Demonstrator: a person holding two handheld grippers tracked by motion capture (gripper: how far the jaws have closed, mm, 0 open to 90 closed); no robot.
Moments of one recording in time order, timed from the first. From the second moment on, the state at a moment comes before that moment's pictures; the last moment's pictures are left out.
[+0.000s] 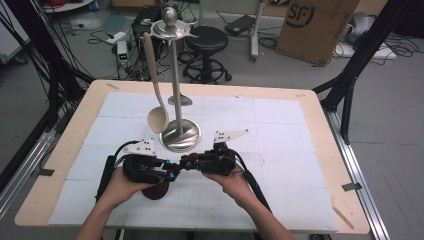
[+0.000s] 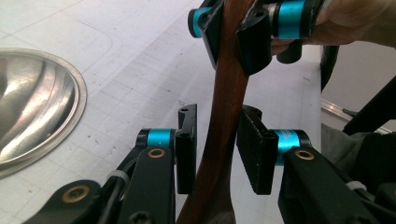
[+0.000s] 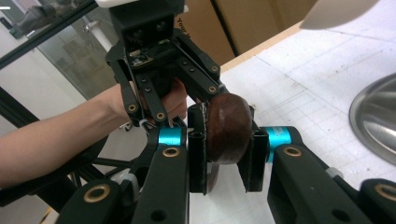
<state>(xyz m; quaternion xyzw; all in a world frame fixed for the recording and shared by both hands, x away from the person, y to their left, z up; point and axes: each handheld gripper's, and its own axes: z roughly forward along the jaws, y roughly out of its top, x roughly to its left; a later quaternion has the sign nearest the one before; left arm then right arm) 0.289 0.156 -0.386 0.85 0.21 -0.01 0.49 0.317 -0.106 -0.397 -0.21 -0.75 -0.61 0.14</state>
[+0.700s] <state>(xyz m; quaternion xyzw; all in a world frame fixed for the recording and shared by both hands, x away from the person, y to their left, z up) 0.287 0.160 -0.381 0.83 0.20 -0.02 0.52 0.317 -0.113 -0.353 -0.17 -0.77 -0.60 0.08</state>
